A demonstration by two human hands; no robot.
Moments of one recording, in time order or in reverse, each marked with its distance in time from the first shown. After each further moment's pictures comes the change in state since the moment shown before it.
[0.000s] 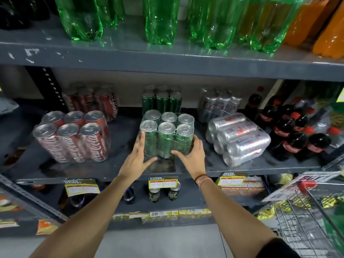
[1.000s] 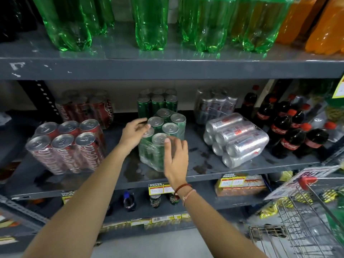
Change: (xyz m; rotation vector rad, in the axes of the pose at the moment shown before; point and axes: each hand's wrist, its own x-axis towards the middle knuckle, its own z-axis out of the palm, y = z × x) left_hand 0.092 0.021 -0.050 -0.615 0.078 -0.371; right_hand -0.029 -0.073 0.030 0.207 0.191 -0.051
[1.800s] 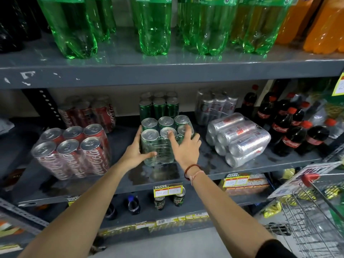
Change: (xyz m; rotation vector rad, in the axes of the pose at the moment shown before) left_hand -0.023 -0.046 -0.012 0.119 -0.291 0.011; right_hand 0.048 0.013 0.000 -0.401 -0.010 0.159
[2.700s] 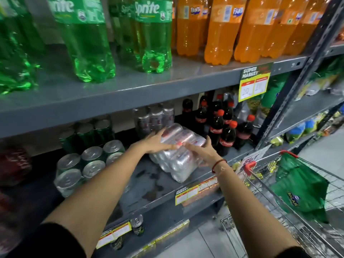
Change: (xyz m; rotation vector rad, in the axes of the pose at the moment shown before) left_hand 0.132 0.170 0.184 0.606 -0.494 0.115; right_hand 0.110 0.163 -0.180 0.491 -0.145 0.611
